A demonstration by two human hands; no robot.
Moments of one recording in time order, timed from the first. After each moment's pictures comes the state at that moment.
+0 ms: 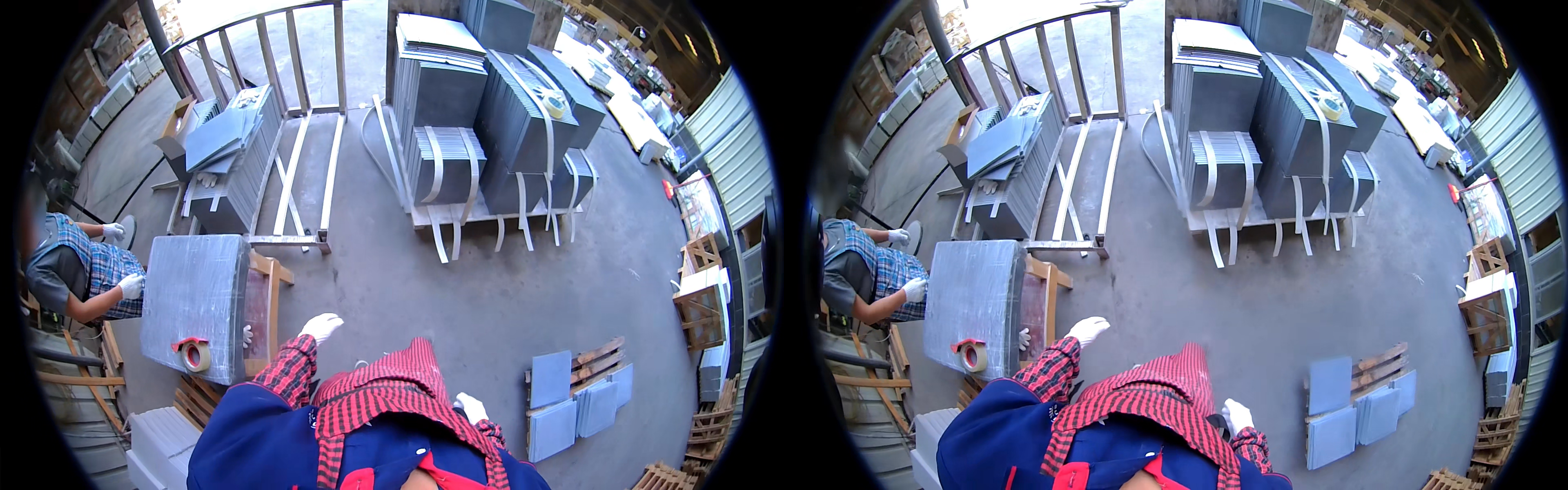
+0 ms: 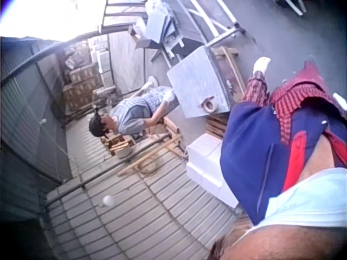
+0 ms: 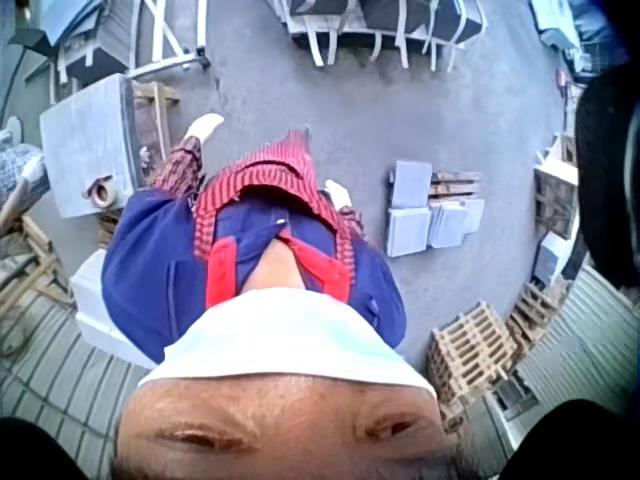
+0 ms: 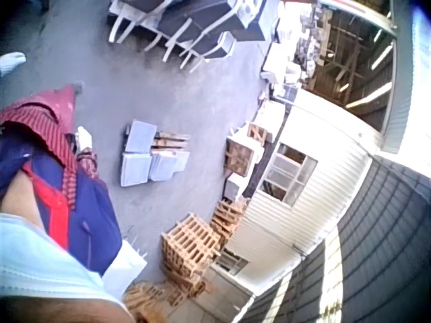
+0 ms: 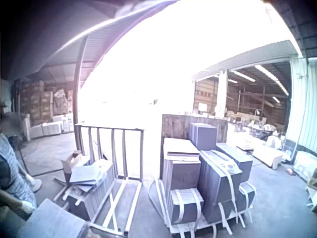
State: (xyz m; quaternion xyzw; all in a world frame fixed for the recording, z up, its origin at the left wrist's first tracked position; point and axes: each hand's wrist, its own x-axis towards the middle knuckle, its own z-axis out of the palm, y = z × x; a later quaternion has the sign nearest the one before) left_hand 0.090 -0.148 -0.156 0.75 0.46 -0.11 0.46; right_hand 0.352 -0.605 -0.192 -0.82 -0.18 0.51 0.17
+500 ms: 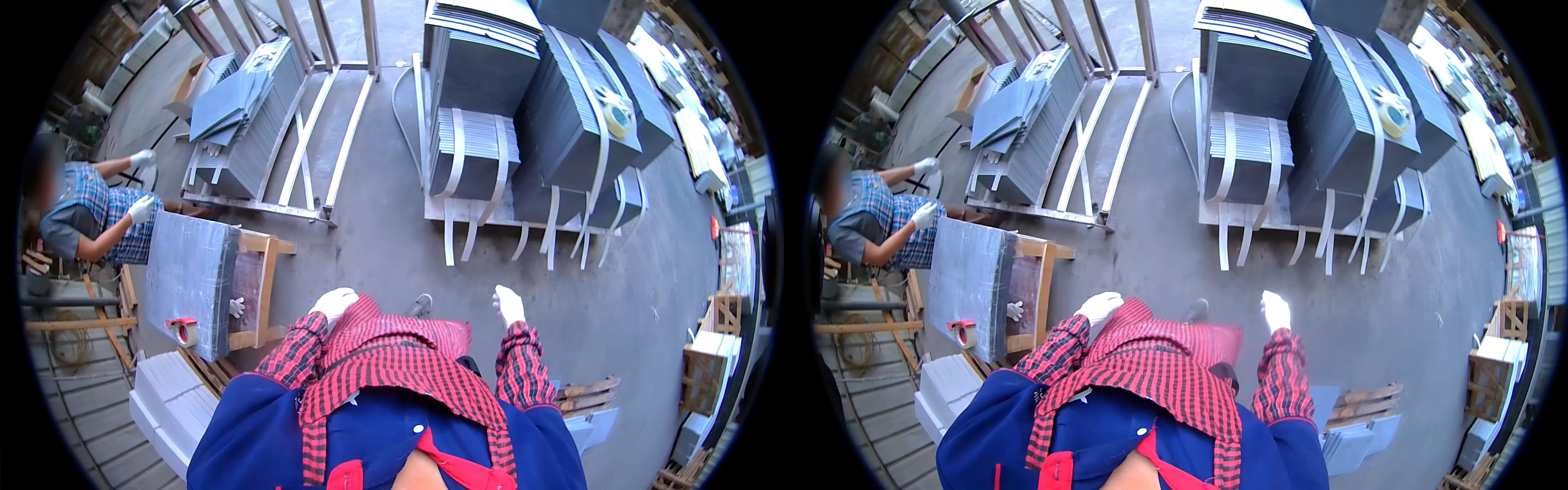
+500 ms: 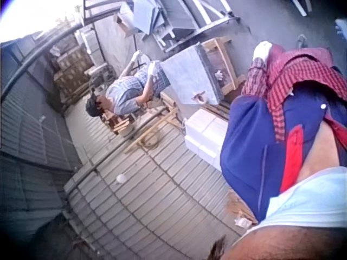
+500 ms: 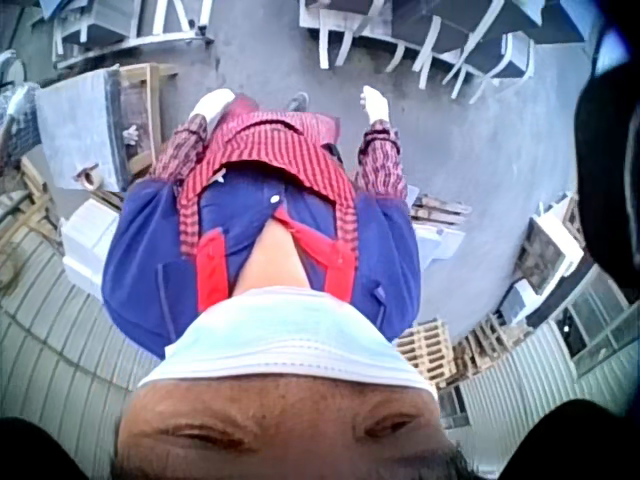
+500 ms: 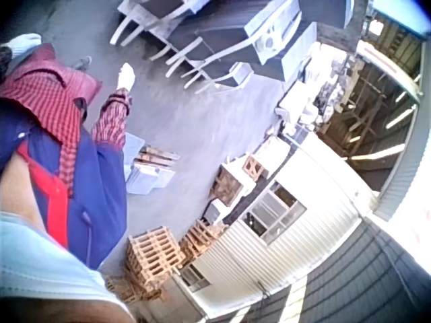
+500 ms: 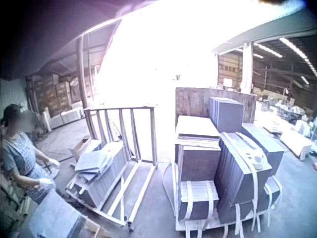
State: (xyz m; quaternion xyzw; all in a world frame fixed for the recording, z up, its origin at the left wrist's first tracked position) left_hand 0.267 -0.103 -0.163 0.73 0.48 -0.13 0.47; right_hand 0.727 -0.315 -0.197 -0.81 -0.08 0.47 0.35
